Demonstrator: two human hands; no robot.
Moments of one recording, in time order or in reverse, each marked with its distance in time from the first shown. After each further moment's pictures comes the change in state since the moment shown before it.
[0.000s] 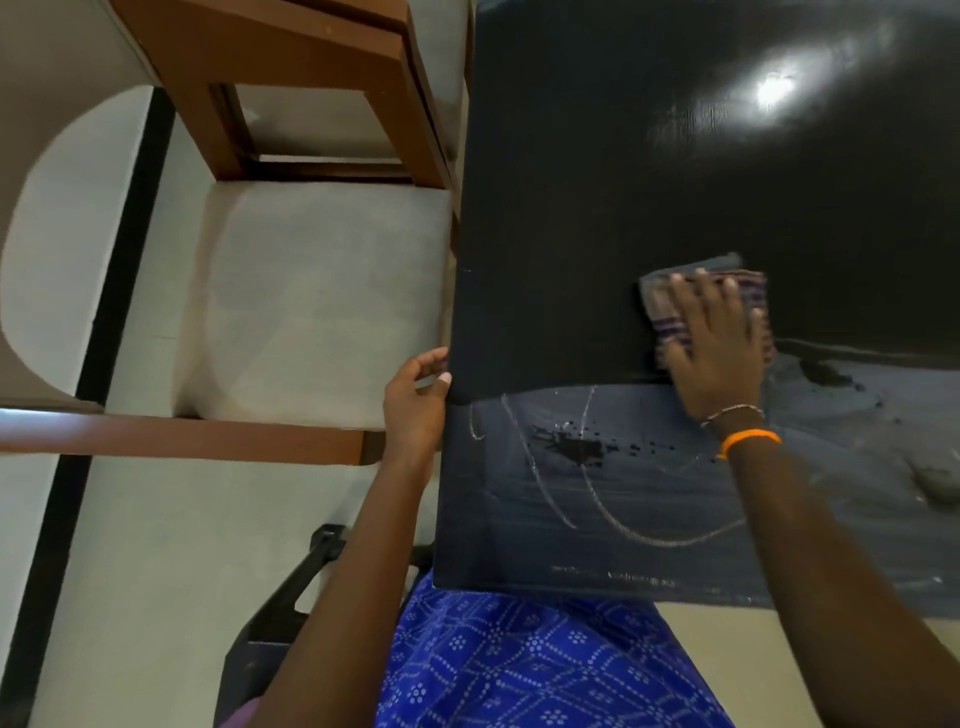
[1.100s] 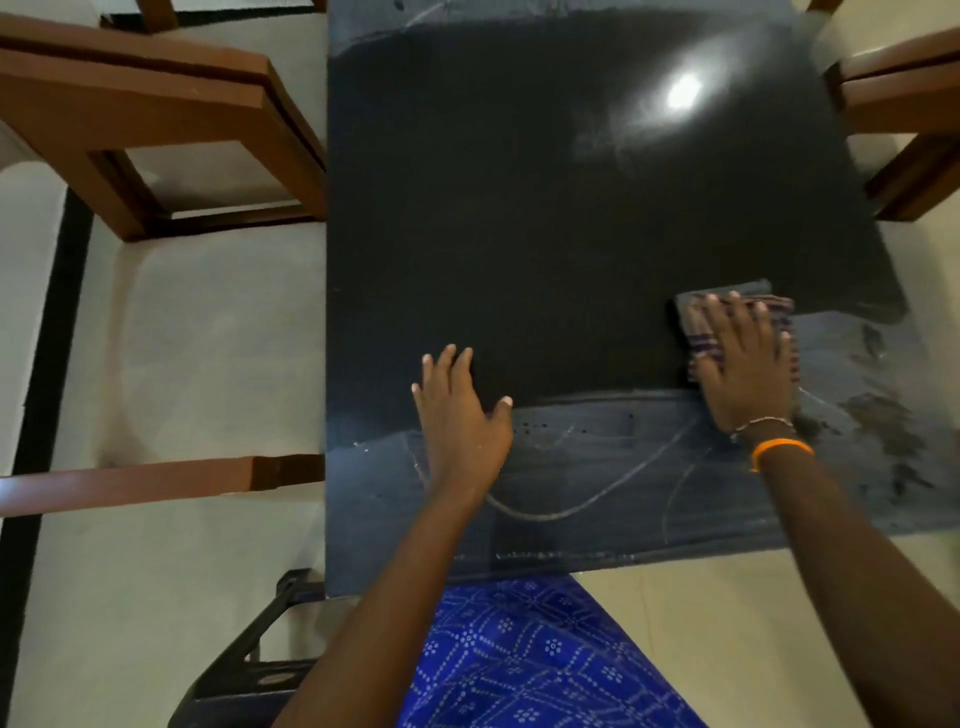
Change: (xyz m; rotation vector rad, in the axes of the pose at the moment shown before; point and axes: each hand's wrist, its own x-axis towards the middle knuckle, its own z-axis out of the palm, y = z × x) left_hand -0.086 0.012 0.136 0.680 -0.059 0.437; right_hand -0.060 0.158 -0.026 -0.003 -0.003 0.240
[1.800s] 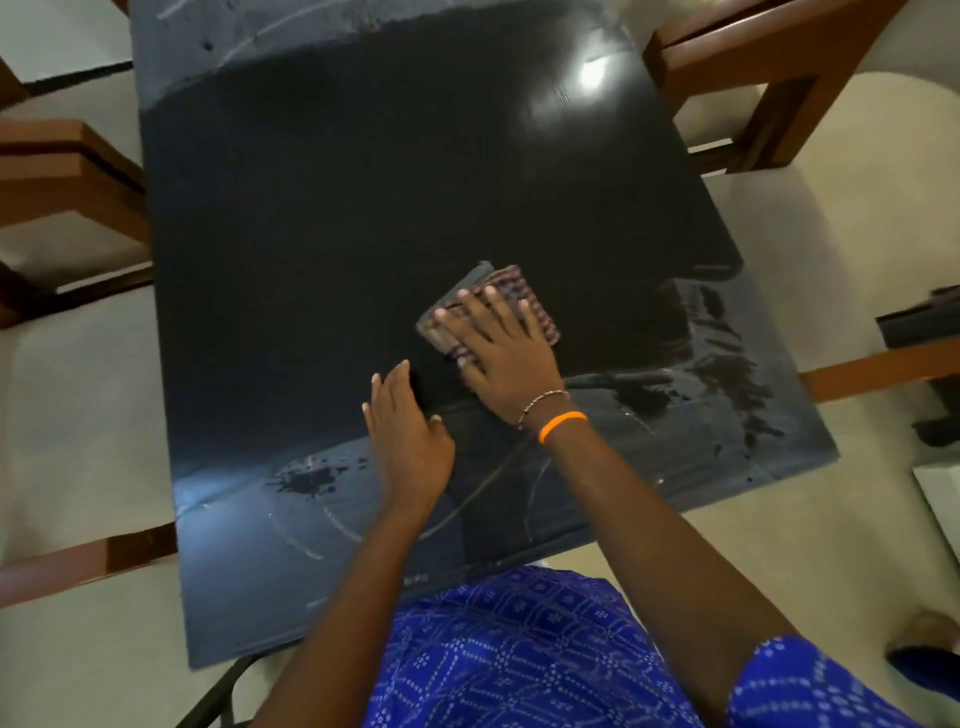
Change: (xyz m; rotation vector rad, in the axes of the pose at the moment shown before) left_hand -0.016 0.071 0.075 0.087 -0.040 0.086; right_hand 0.013 -0.047 0.022 0.097 0.046 -0.417
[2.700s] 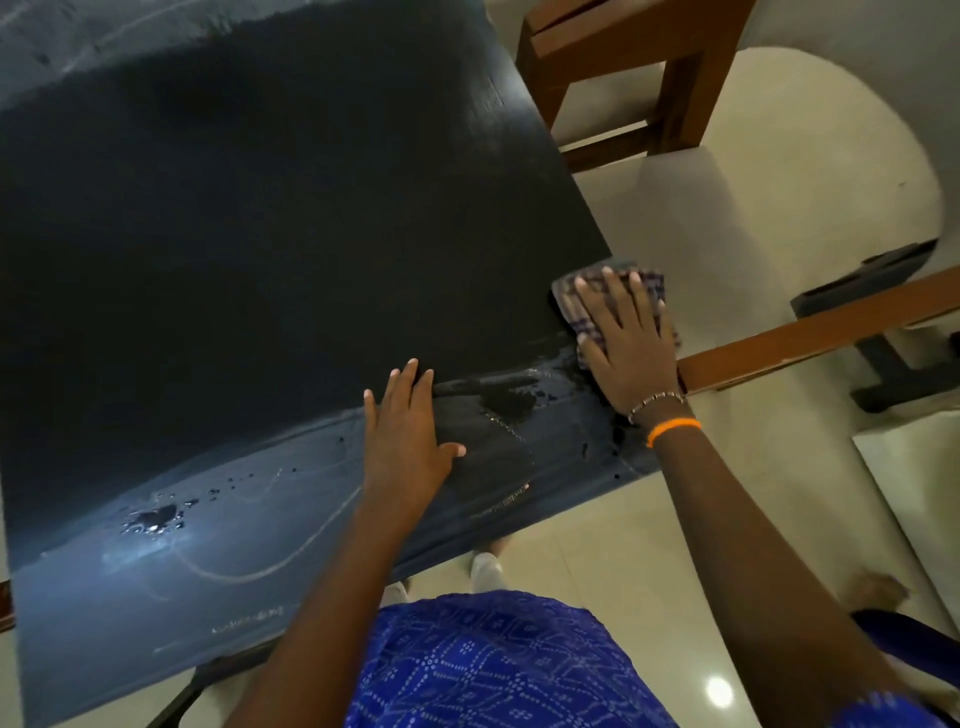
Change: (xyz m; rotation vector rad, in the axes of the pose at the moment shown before) left_hand -0.023 0.086 0.089 0.412 -0.243 0.260; right_hand -0.113 0.217 -0.059 -0.043 0.020 0.402
